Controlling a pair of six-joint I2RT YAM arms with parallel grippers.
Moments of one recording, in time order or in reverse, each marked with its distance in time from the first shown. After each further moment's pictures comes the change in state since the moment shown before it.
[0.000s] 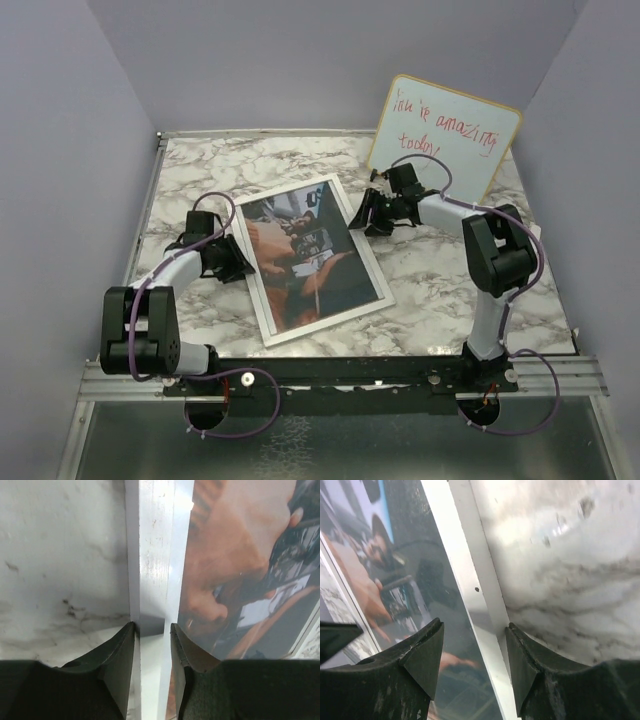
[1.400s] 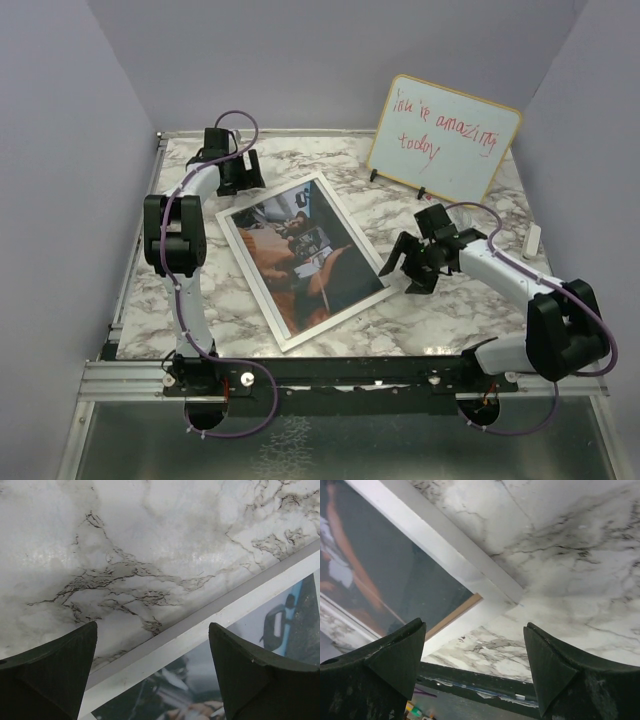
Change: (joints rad) left arm -0.019 0.732 0.961 -0.024 -0.126 0.277; right arm 0.011 -0.571 -0.426 -0.360 0.163 0.243
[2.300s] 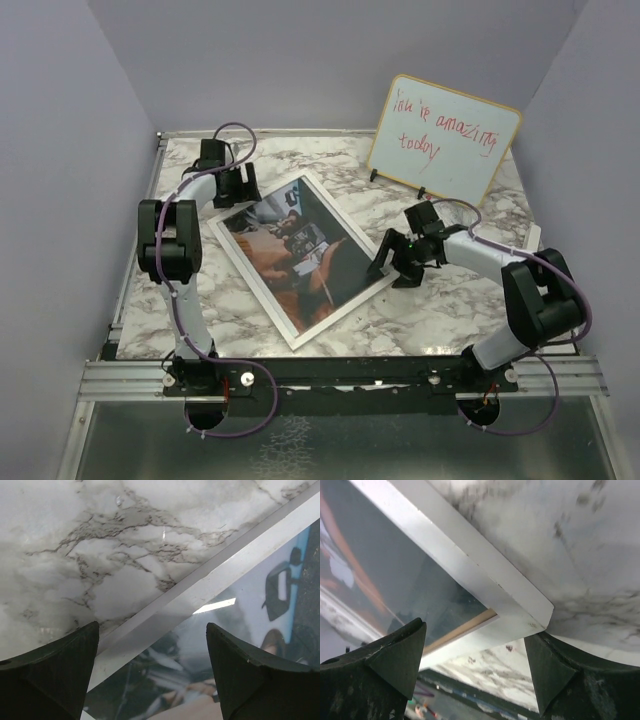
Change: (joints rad) left arm 0.006 -0.071 -0.143 0.018 0.044 0.037; right arm 0.000 0.175 0.002 0.168 -0.100 -0.071
